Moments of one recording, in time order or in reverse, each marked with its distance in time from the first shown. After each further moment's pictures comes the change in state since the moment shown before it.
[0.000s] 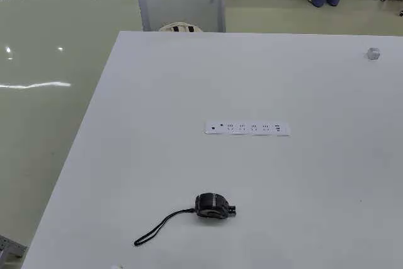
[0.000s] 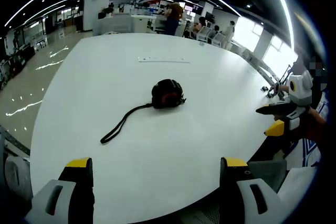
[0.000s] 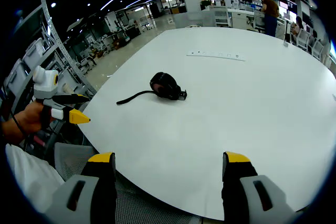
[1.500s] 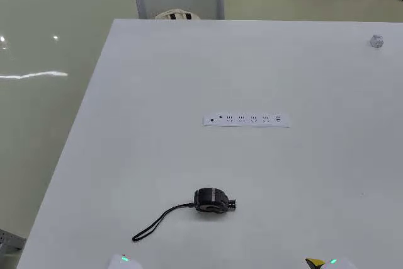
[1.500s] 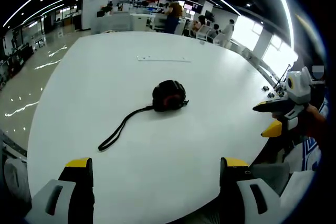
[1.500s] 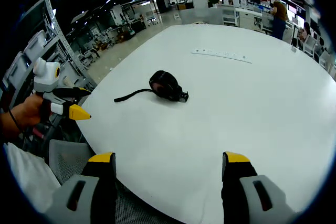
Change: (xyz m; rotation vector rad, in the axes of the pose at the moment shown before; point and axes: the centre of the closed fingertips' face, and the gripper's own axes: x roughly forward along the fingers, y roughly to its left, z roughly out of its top) left arm 0.023 0.004 0.011 0.005 0.014 -0.008; right arm 0.026 -0.009 0.013 -0.058 0.041 0.019
